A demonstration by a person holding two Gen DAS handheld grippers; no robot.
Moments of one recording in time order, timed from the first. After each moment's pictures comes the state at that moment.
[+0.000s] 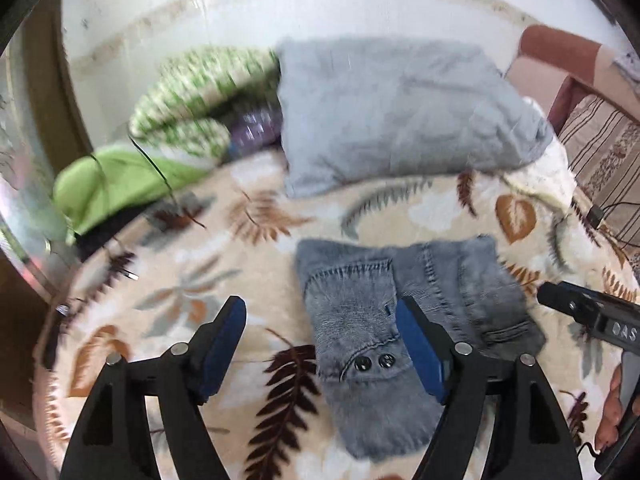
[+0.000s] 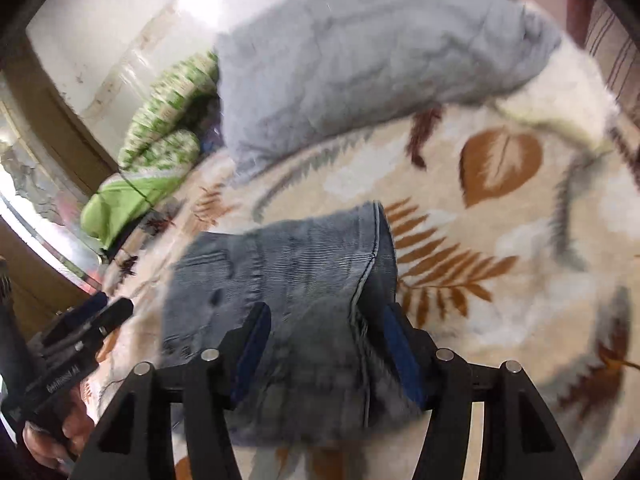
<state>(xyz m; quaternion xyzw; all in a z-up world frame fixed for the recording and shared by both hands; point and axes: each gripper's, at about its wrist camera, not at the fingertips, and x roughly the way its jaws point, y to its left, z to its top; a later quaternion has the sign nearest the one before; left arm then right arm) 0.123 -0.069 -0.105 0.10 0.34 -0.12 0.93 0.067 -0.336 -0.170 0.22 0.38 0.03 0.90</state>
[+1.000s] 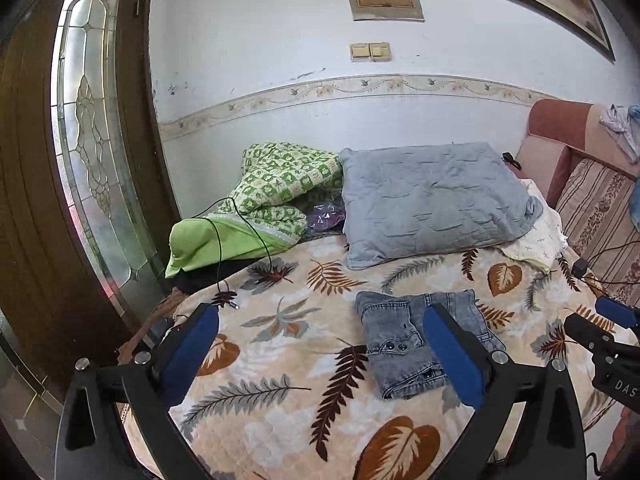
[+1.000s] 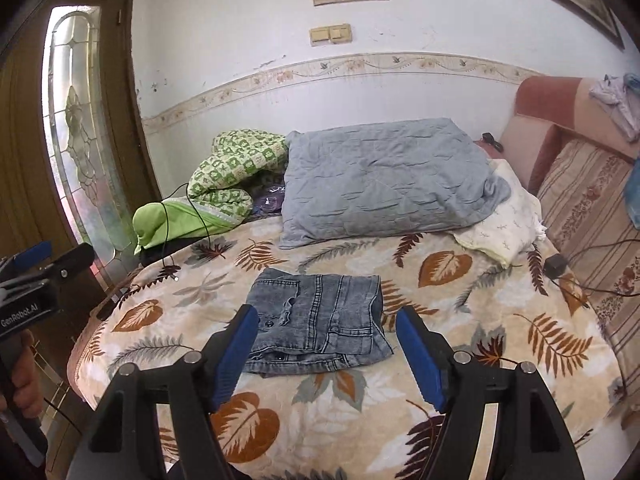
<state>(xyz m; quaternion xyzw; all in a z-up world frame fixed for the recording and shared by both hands) -0.051 -0.005 0.007 0.08 0.21 -0.05 0.97 -0.120 -0.257 -0.035 0.08 0.25 -0.01 0.97</state>
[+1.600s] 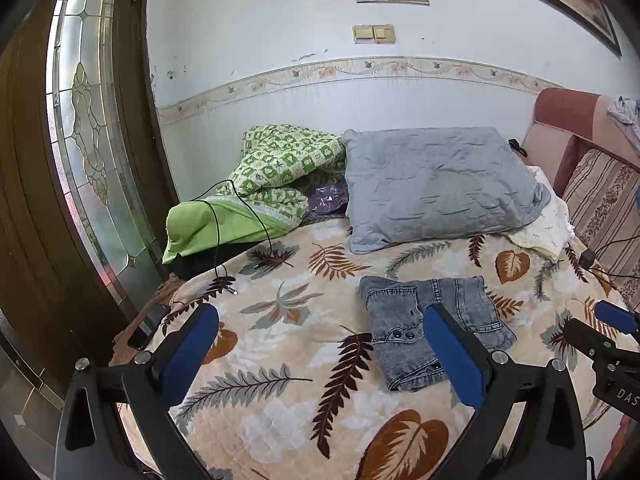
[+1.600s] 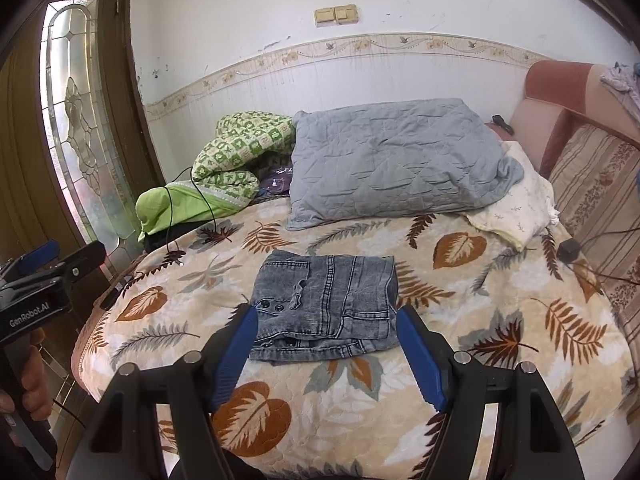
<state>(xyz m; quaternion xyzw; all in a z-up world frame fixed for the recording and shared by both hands) -0.032 -0.003 -0.013 0.08 0.23 -0.04 0.97 -0.100 -0.249 -0.055 0.09 0.28 0.00 0.96</state>
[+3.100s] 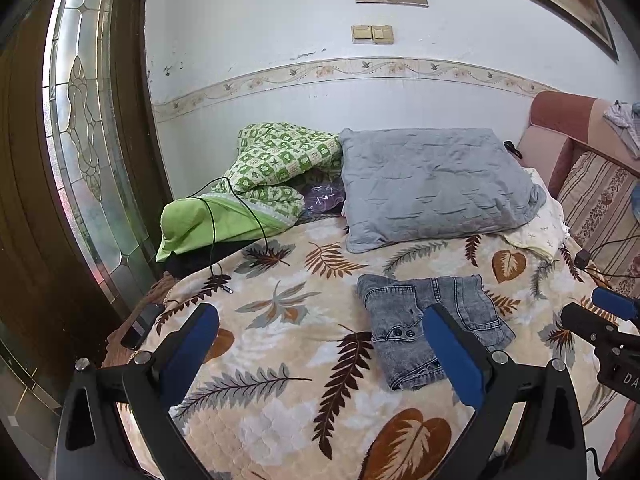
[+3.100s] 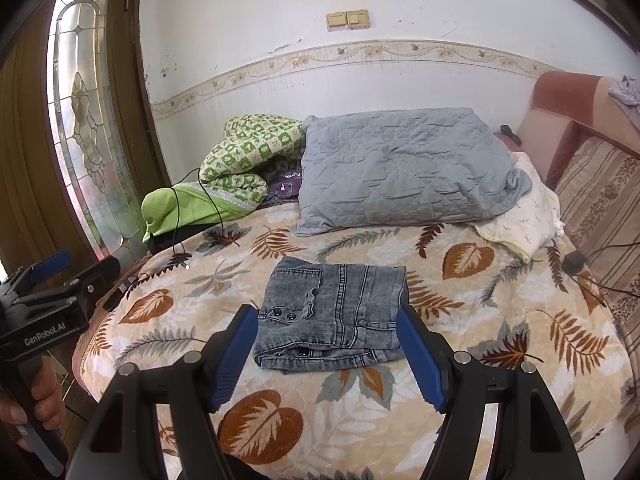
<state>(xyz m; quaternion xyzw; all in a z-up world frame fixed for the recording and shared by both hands) -0.029 0.007 -0.017 0.07 0.23 -0.06 0.97 -0.096 -0.233 -0.044 0.08 0.27 0.01 0.96</state>
